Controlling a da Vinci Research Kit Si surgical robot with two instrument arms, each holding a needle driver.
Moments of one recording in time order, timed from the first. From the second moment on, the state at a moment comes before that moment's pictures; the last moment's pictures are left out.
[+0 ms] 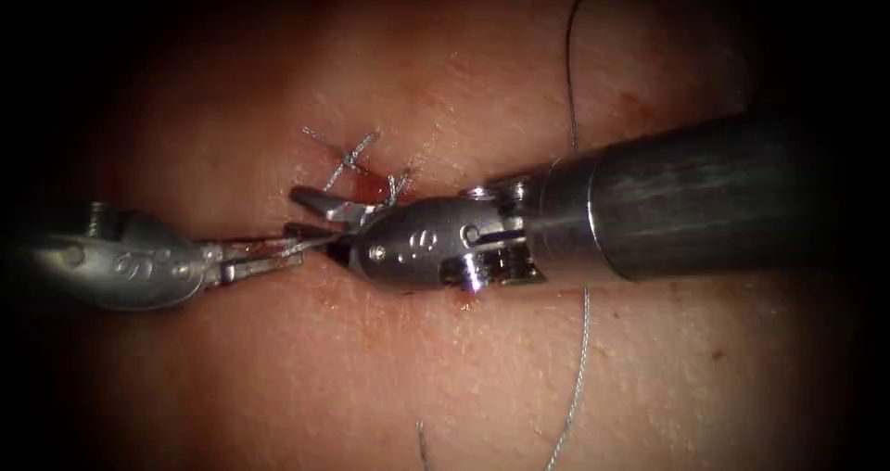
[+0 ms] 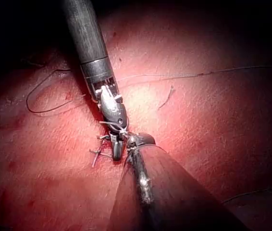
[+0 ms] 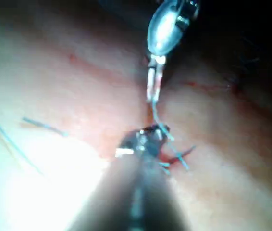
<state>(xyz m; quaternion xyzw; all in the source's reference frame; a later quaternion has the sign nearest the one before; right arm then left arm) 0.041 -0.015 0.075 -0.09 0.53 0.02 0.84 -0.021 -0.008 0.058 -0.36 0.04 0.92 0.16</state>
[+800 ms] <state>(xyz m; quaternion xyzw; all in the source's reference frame) 0.028 -0.019 0.067 -0.12 0.52 0.07 0.84 -0.007 -0.010 0.060 -0.34 0.05 0.92 0.17</state>
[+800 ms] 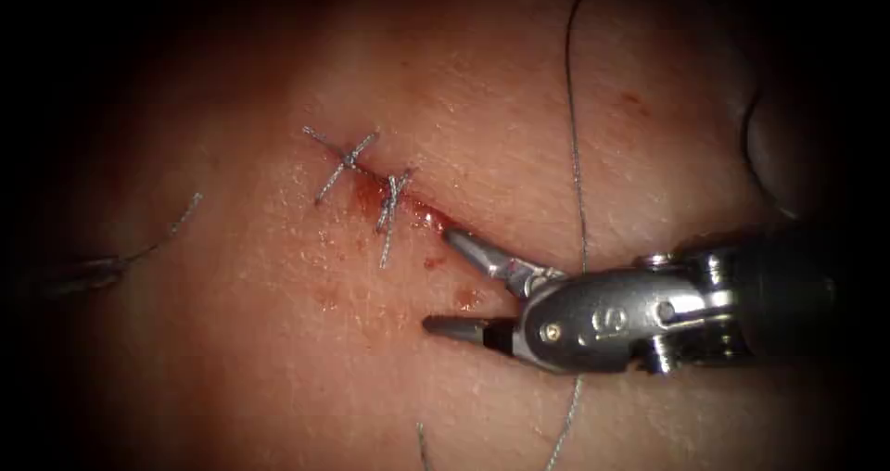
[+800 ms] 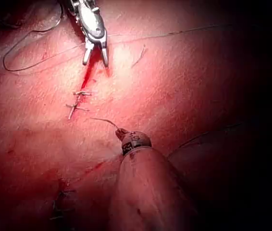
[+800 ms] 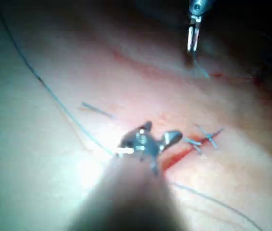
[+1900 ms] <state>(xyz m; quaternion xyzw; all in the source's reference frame) 0.020 -0.016 0.062 -0.12 0.52 0.12 0.84 -0.013 -0.003 0.058 -0.59 -0.11 0.73 0.31</state>
